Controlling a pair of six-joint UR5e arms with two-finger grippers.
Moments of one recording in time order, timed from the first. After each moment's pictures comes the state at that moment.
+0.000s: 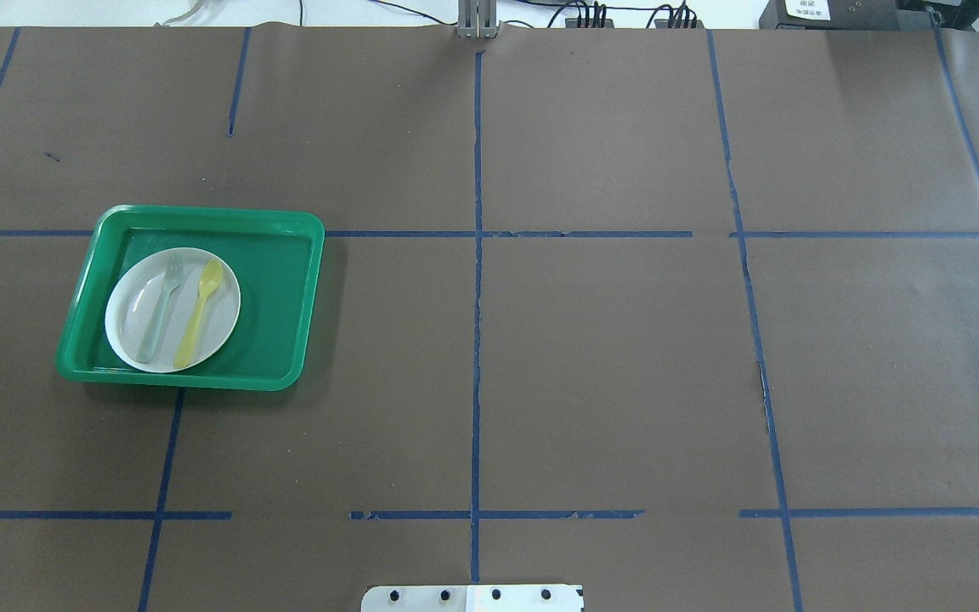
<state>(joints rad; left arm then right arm) -1.63 -1.70 -1.59 -1.47 -2.29 0.11 1.58 -1.66 1.61 -1.51 2.28 0.03</state>
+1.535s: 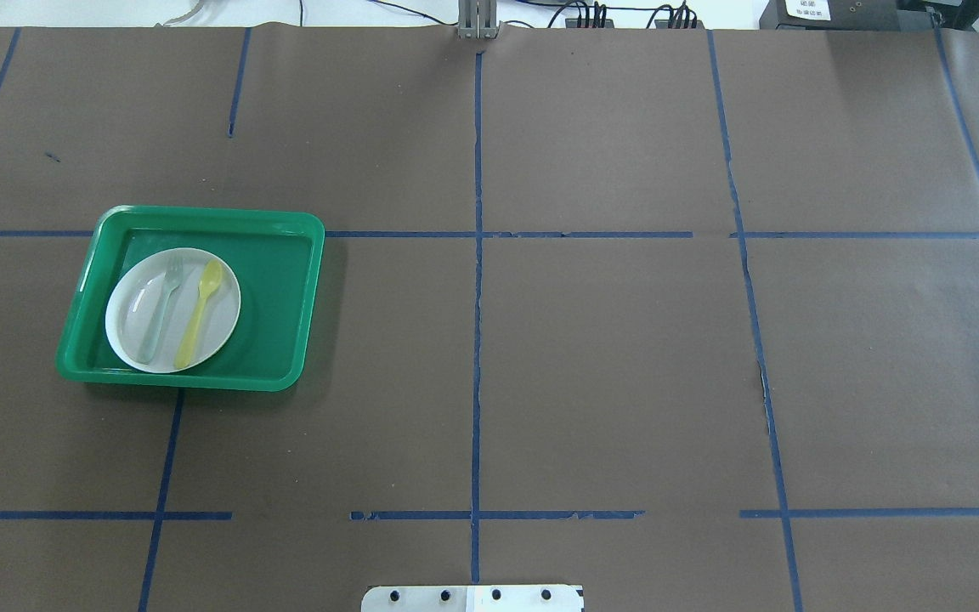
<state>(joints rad) -1.21 -1.65 -1.69 -1.93 -2.32 -0.54 1.58 -1.66 1.61 -1.51 2.28 0.03</state>
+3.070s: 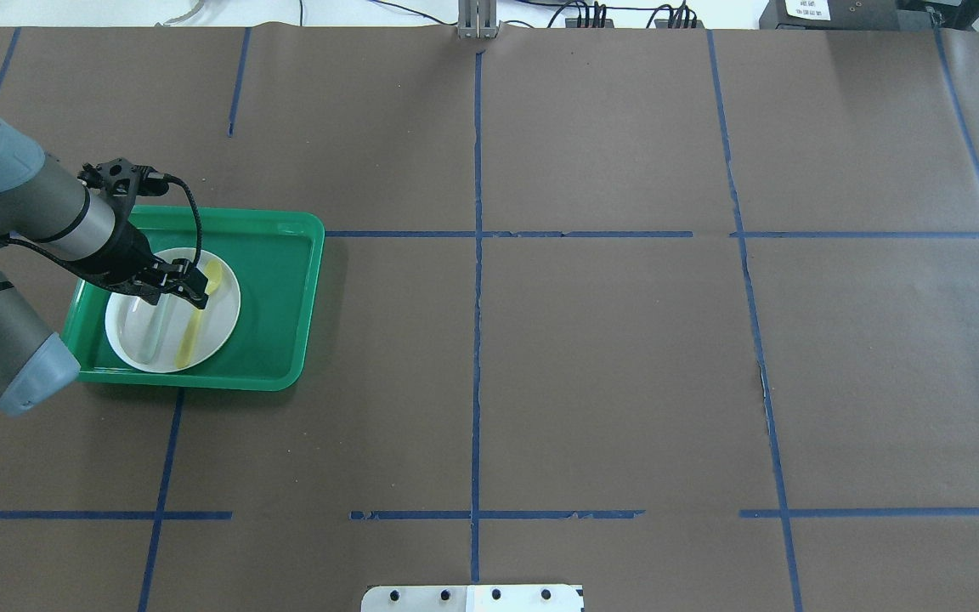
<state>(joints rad) -0.84 -1.81 -1.64 -1.95 -2.24 -0.81 1.58 -1.66 1.61 -1.51 2.28 0.03</state>
